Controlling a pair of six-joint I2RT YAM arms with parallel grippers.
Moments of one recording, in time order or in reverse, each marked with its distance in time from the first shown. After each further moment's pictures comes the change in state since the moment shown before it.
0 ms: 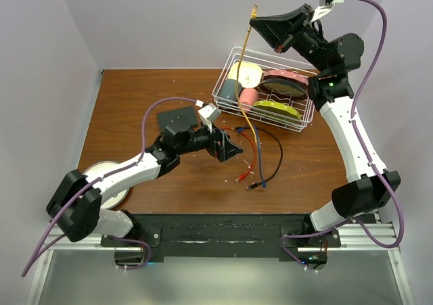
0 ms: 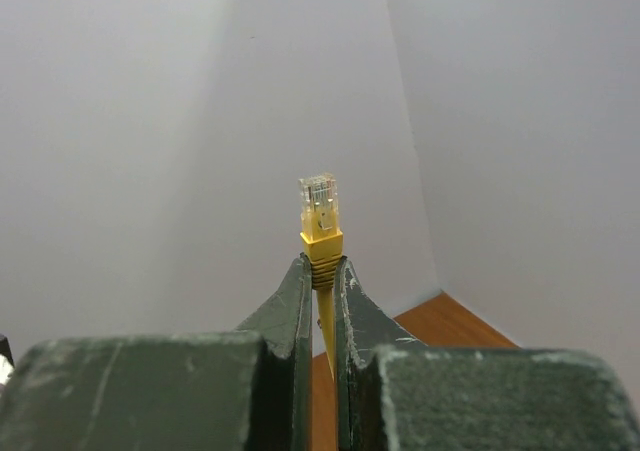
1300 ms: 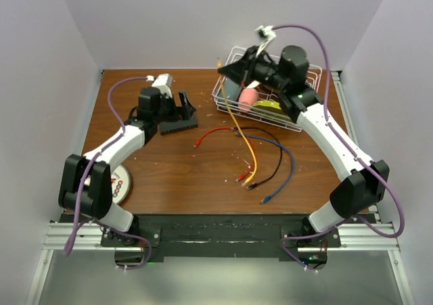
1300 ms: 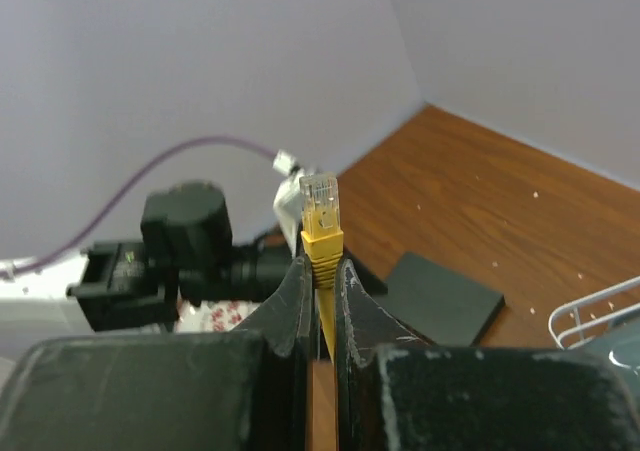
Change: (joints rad) left arm 0.406 0.168 0.179 -0.296 -0.256 0.025; right arm 0.171 0.017 -0.177 -0.375 0.116 -0.278
